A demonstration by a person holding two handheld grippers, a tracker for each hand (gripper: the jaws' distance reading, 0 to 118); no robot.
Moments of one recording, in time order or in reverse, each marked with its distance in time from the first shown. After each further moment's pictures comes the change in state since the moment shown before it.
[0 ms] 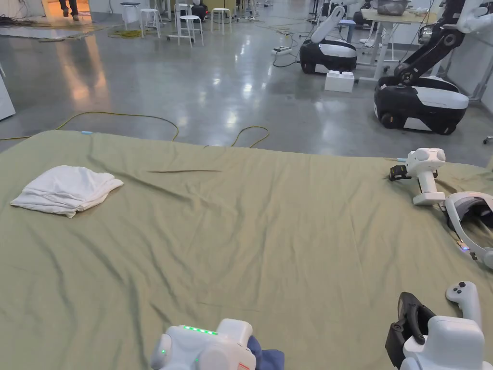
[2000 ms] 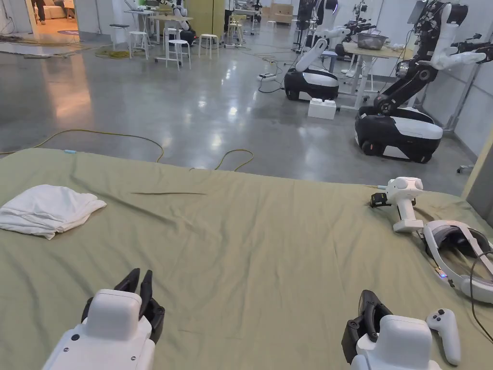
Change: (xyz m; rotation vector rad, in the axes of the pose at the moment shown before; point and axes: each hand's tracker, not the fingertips) left arm -0.050 -0.037 0.128 1.102 0.512 -0.097; right arm -0.045 0.027 -0.011 0.100 -0.024 -0.025
